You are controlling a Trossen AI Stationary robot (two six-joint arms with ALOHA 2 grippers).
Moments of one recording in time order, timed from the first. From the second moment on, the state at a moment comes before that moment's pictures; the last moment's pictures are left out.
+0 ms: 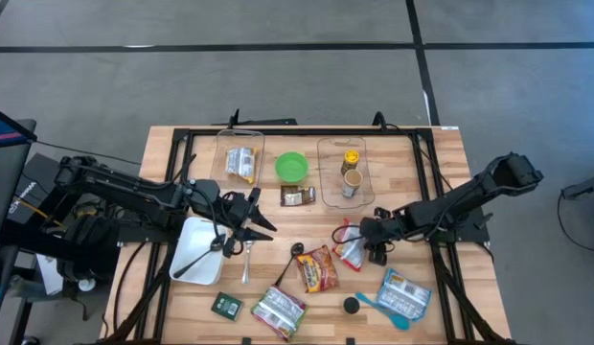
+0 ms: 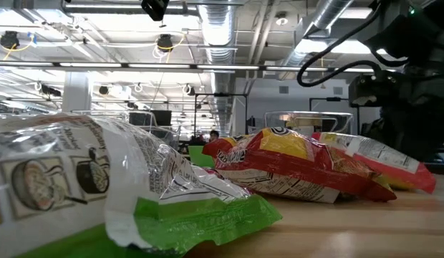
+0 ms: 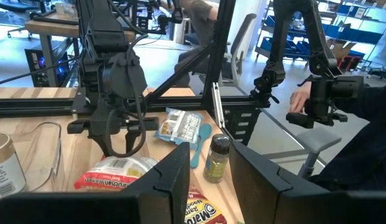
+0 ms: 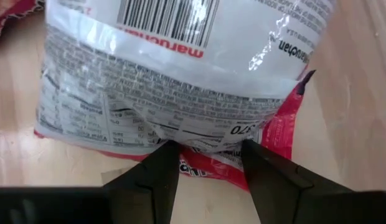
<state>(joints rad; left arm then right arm) -0.18 1.10 0.70 0.26 0.16 -0.11 0.31 1.32 0.46 -0.28 0.08 0.54</state>
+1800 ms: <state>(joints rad) -0.18 1.10 0.70 0.26 0.16 -0.11 0.31 1.33 0.55 -0.31 0.11 0.44</state>
